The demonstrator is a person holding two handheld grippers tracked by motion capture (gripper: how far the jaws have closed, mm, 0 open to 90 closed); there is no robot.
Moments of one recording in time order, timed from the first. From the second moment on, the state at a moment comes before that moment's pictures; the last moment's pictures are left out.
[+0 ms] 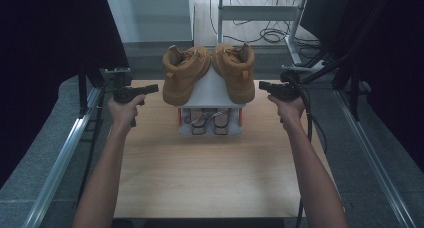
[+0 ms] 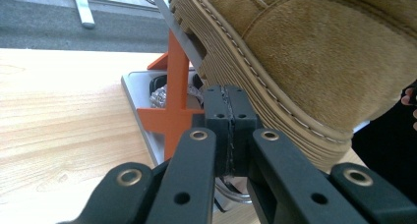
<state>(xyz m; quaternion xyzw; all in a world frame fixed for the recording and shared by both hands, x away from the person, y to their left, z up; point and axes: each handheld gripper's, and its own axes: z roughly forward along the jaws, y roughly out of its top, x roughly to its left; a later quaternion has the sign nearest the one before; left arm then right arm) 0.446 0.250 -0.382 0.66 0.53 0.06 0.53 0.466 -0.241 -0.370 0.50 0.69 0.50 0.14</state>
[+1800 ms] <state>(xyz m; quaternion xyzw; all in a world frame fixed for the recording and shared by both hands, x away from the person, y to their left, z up) 0.451 0.199 -0.374 0.66 0.51 0.04 0.55 0.460 -0.199 -0.382 0.49 0.69 0.51 0.13</state>
